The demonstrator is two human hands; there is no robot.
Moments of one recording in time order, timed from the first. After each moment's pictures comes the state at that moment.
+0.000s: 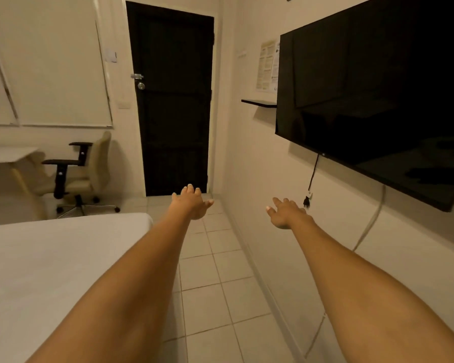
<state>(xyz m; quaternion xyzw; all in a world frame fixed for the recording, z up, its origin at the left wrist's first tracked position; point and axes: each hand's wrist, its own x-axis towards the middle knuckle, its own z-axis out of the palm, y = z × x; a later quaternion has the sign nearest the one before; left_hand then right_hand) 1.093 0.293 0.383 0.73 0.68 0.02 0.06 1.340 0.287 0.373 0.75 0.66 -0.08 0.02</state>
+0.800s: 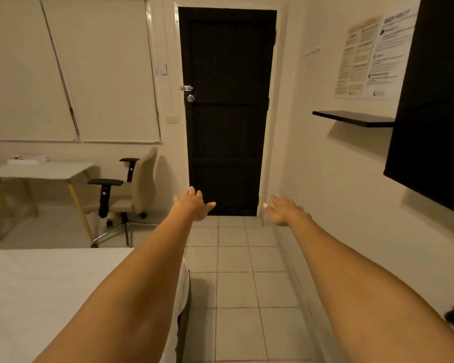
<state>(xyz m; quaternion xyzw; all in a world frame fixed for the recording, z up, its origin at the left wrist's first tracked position) 0.981 0.684 0.396 0.64 0.77 -0.01 0.05 1.217 0.740 0.381 0.64 0.76 -0.10 -0.03</state>
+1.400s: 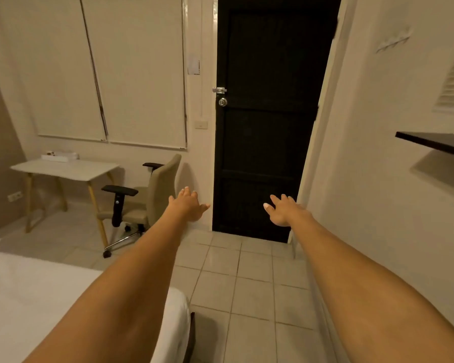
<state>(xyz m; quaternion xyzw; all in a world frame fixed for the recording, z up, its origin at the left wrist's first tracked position) 0.878 0.963 0.395 0.56 0.83 0.03 0.06 1.113 1.067 0.389 0.57 0.82 -0.06 0.01</state>
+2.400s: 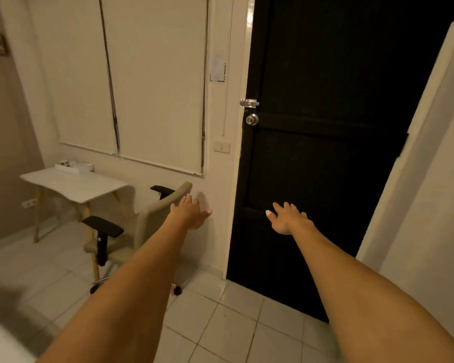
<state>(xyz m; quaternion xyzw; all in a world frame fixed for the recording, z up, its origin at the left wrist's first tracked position) 0.704 1.435 0.397 0.46 0.88 0.06 0.06 0.916 1.582 0.414 0.49 0.87 -0.06 0.06</state>
